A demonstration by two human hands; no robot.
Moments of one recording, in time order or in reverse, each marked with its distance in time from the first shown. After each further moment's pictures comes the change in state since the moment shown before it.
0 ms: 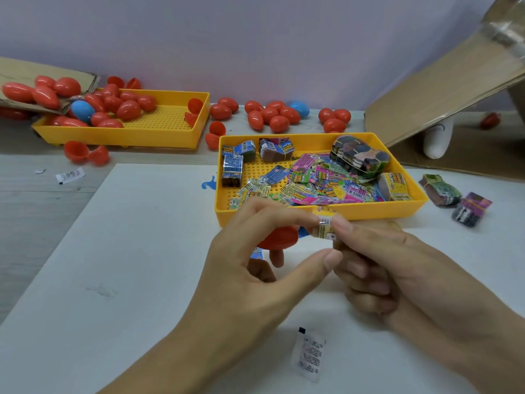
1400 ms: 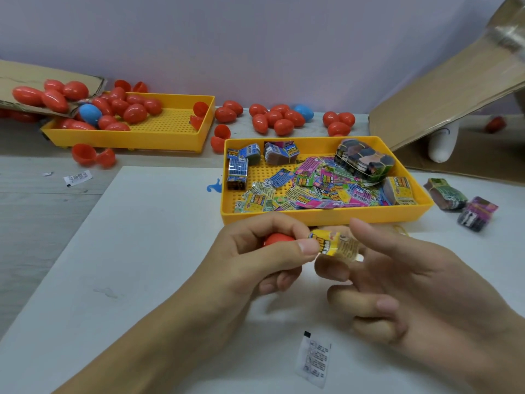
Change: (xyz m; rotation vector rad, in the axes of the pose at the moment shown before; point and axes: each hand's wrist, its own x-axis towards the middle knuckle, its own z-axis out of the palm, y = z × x) left_hand 0.013 -0.002 -0.015 -0.618 -0.214 -0.448; right_hand 0.003 0.002 -0.013 0.443 -0.433 0.241
